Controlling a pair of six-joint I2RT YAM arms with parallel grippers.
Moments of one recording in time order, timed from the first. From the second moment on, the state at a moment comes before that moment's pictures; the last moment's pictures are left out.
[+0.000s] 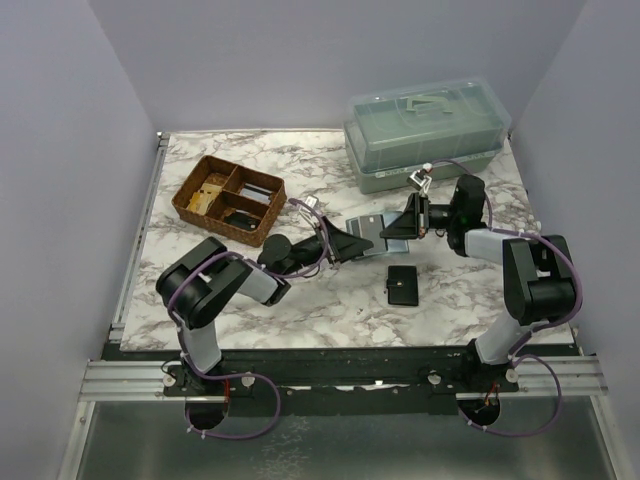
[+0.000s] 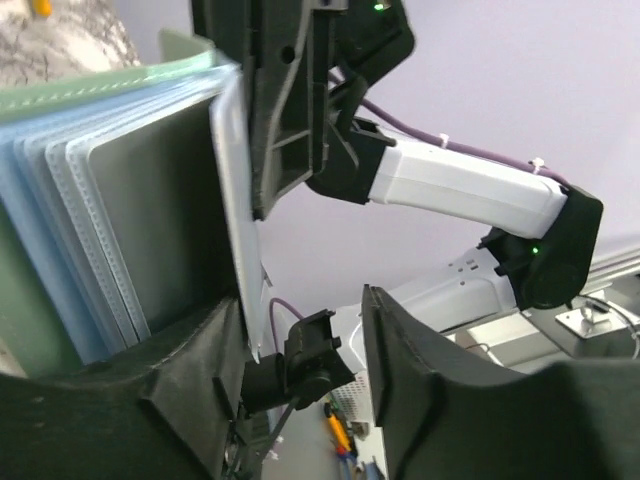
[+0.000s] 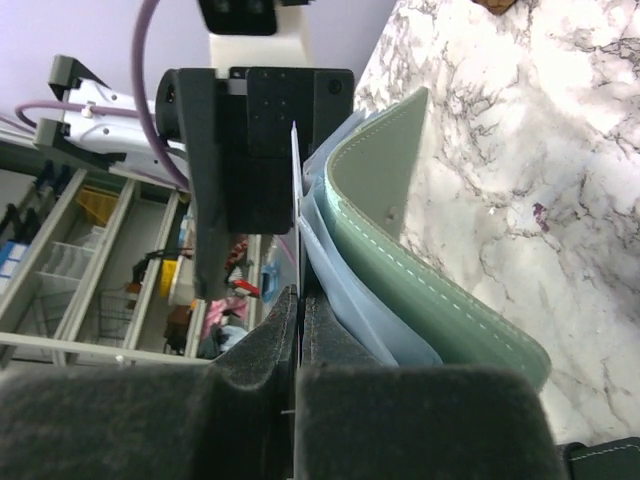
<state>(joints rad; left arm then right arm) -0.71 1.83 0.58 1.49 0.47 -1.37 0.09 1.68 0.77 0.72 -1.45 0.95</state>
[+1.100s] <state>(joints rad) -0.60 1.66 0.45 1.29 0.44 -1.15 0.10 1.68 0.74 0.86 -1.45 1.06</state>
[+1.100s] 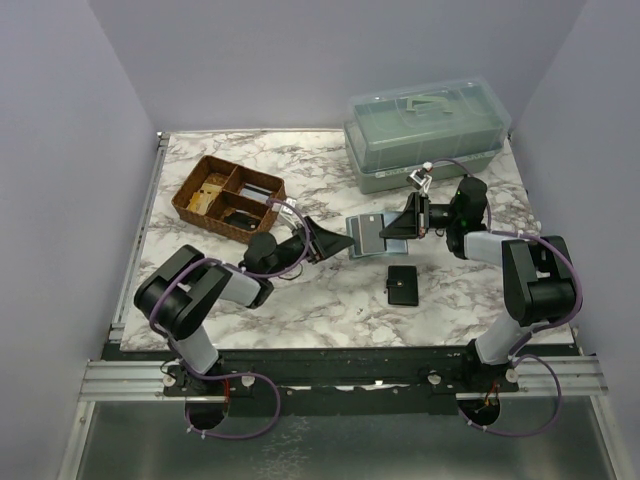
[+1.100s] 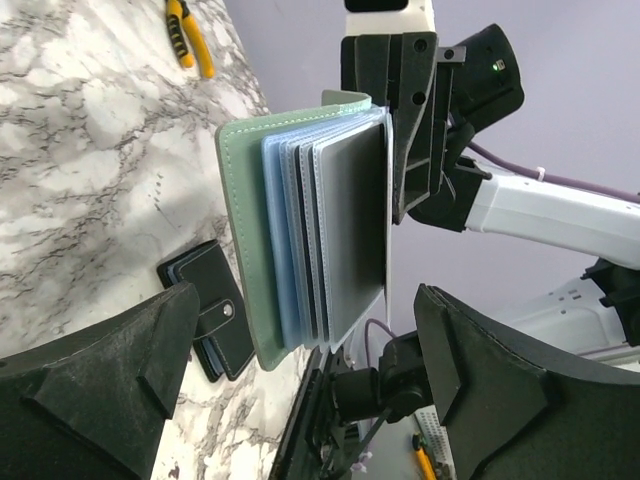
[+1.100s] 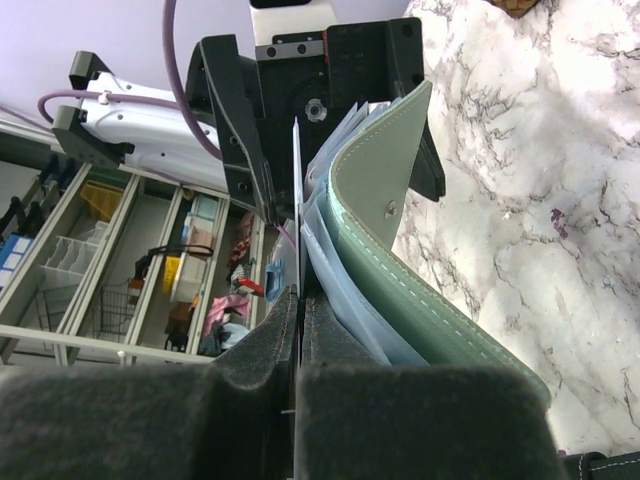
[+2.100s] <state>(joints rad) -0.61 1.84 0.56 1.49 0.53 -1.36 0.10 1.68 0.74 0.89 -1.46 1.08</state>
